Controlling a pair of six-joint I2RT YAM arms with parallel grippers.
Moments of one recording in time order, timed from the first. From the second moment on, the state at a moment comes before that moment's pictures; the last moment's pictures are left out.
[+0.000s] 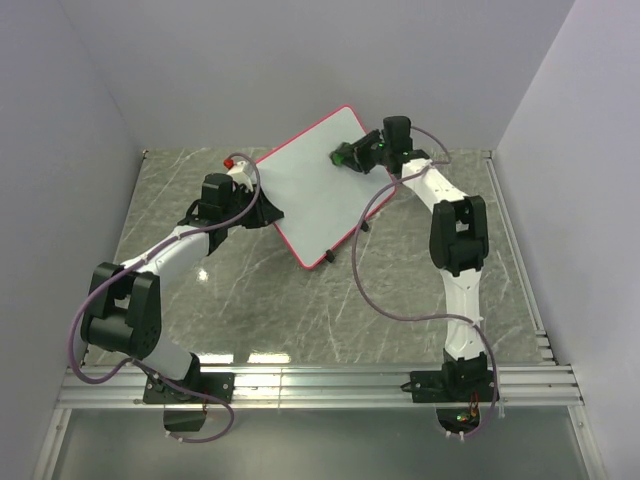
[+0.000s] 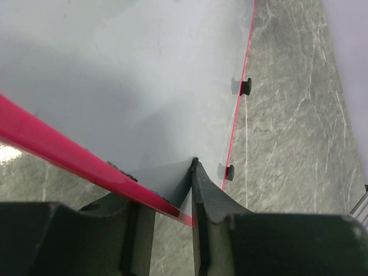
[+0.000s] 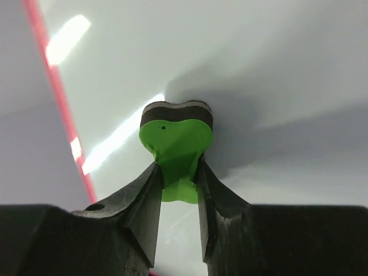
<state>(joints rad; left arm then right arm) -0.27 1.53 0.96 0.07 0.39 -0.44 0.25 2.30 1.94 -0.14 -0.46 1.27</state>
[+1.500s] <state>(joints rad) -0.38 1.50 0.95 0.05 0.31 -0.36 0.30 2.42 2.30 -0.35 -0.45 1.25</state>
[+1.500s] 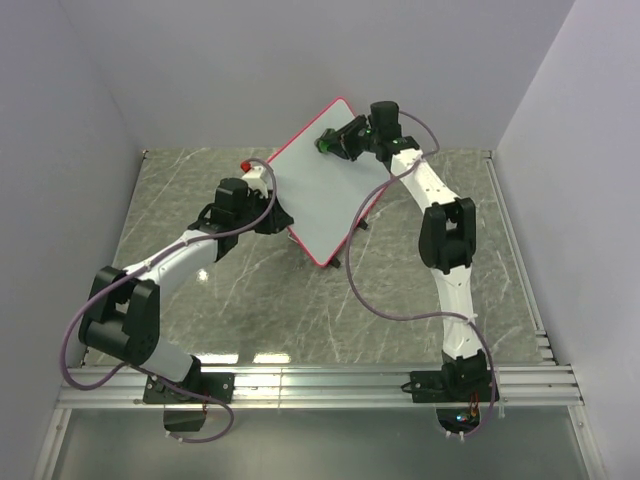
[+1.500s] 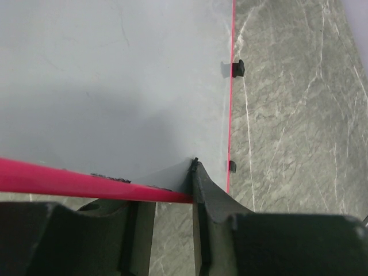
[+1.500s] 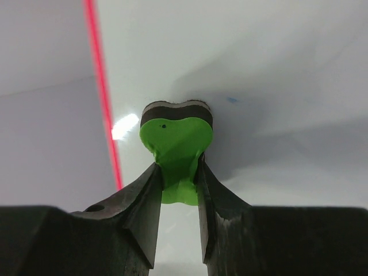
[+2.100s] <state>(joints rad) -0.40 1.40 0.90 0.02 0.26 -0.21 0.15 1.77 1.28 -0.47 -0.09 0.91</state>
